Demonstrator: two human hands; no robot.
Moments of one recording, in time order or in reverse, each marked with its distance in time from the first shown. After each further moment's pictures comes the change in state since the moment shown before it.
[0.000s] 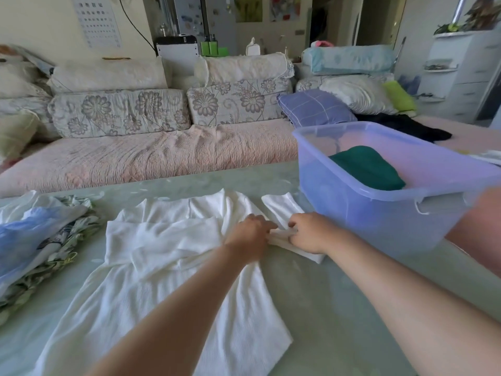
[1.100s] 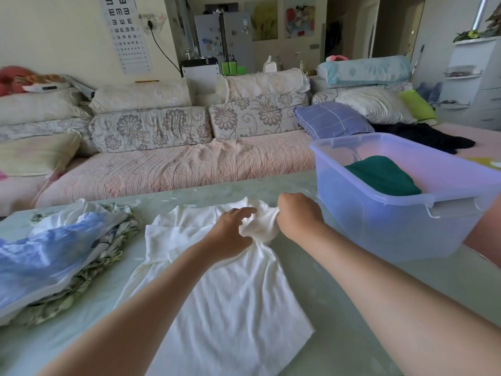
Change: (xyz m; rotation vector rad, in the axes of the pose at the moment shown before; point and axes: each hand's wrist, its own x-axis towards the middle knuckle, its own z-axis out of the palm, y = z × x) left_hand -0.070 -0.046 -0.067 -0.253 0.184 -0.105; right_hand -0.022 -0.092 -0.038 0.011 0.427 -0.012
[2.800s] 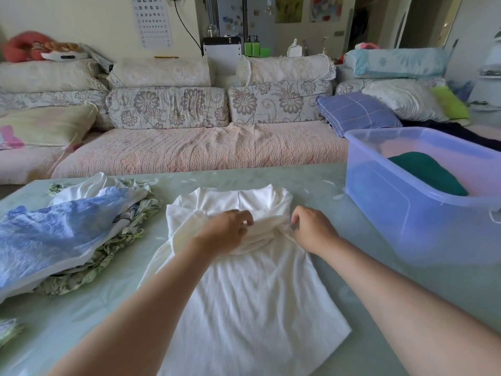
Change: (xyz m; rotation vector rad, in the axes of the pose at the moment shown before) left_hand -0.022 -0.068 -0.025 0.308 -0.025 0.027; right_hand 0.006 -0.007 0.084 0.289 -0.142 -0.040
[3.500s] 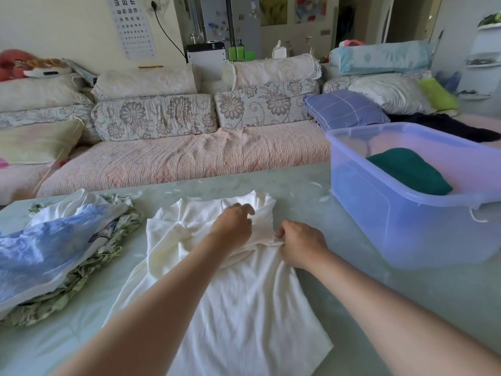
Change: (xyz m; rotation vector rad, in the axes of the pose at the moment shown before) left_hand 0.064 0.046 0.024 -0.014 0.035 -0.169; right_hand -0.003 0.020 0.006 -0.117 -0.073 0.002
